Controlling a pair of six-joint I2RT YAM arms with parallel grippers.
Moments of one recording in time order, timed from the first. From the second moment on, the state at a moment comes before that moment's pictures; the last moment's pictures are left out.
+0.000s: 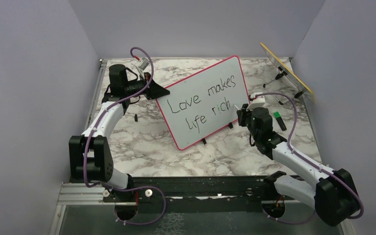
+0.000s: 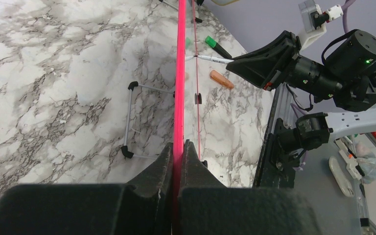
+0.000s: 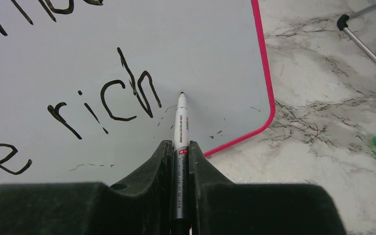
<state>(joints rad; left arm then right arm) -0.05 1.48 1.07 0.08 1.11 -0.29 0.45 1.04 0.47 0.24 0.27 0.19</state>
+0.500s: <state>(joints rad) -0.05 1.48 1.07 0.08 1.11 -0.29 0.45 0.91 0.48 0.17 0.27 0.19</state>
